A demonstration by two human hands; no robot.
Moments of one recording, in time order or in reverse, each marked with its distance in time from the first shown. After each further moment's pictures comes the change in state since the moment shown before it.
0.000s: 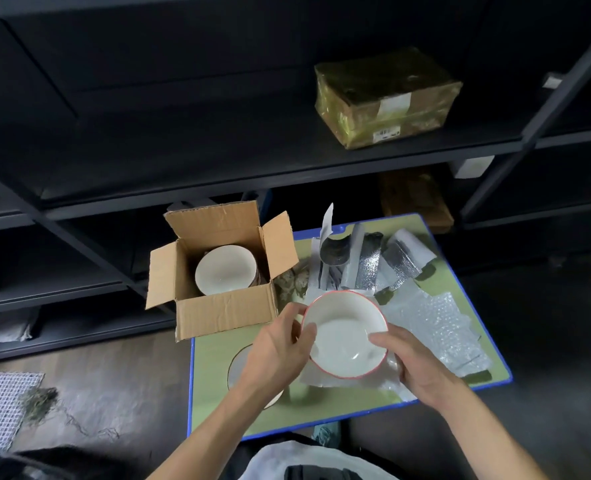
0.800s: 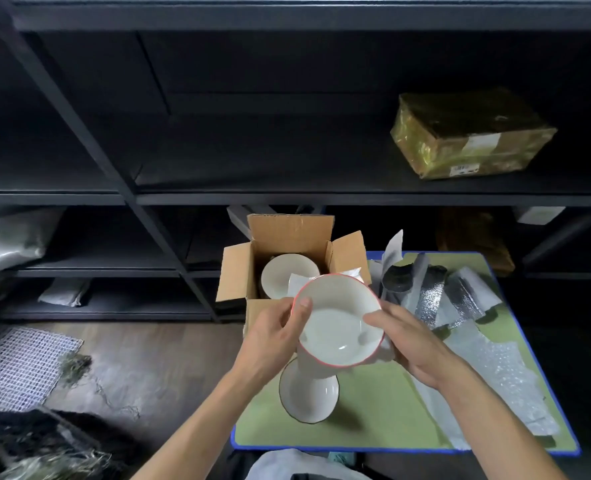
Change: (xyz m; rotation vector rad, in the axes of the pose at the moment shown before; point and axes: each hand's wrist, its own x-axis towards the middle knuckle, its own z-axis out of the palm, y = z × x) left_hand -0.009 -0.047 -0.100 -0.364 0.129 -0.014; right_hand 0.046 -0.069 0.111 -0.165 -0.061 -0.034
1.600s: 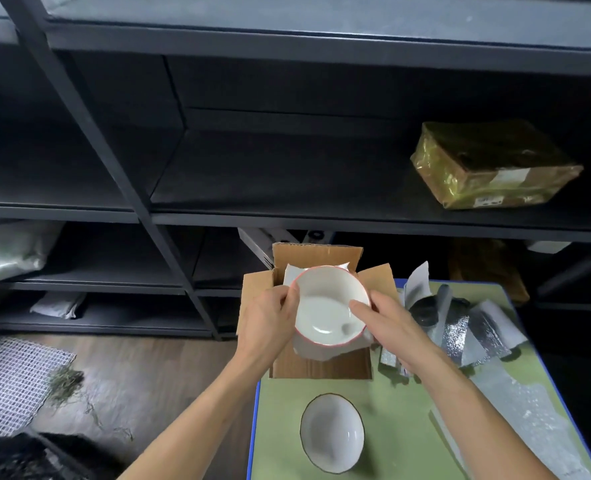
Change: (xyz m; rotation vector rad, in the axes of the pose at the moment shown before) left_hand 0.073 -0.002 -0.055 0.300 0.267 -0.067; right_hand 0.059 -0.058 0.060 -0.504 0.171 -0.169
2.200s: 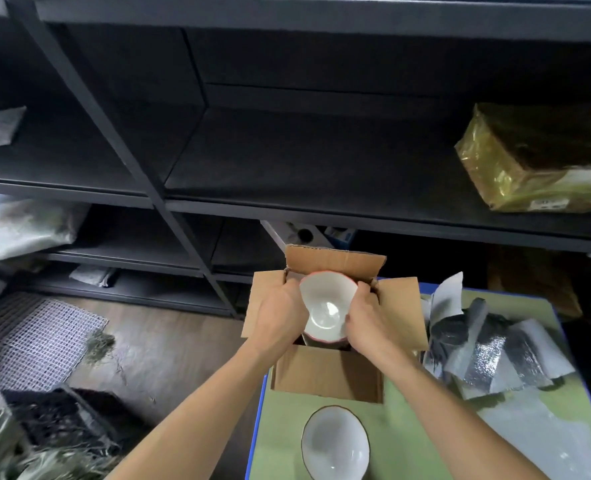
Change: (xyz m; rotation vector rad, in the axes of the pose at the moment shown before) left_hand 0.058 -0.009 0.029 0.377 -0.053 -0.090; right_hand 0.085 0.024 0.054 -0.626 0.049 0.051
